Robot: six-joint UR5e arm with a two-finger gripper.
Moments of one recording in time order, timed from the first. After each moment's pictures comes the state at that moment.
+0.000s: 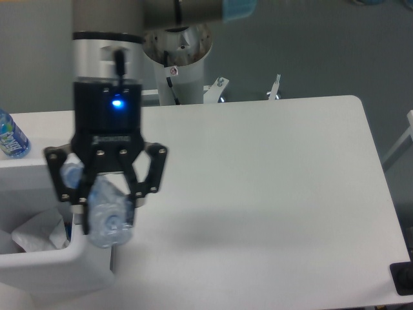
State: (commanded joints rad) arm 2.11 -1.93 -1.14 -0.81 1.38 -0.32
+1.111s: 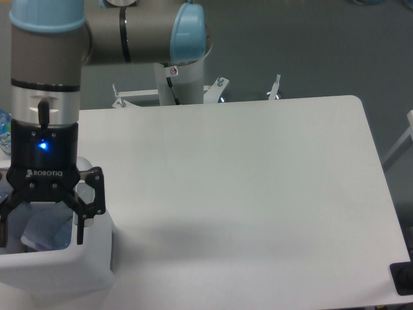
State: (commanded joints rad) arm 2.12 -1.93 -1.16 -0.81 1.47 -0.12
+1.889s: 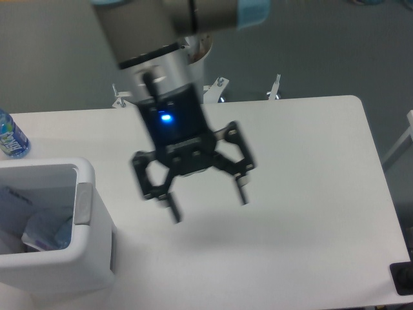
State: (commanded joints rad) arm 2.32 -1.84 -1.18 -1.09 1.79 0.56
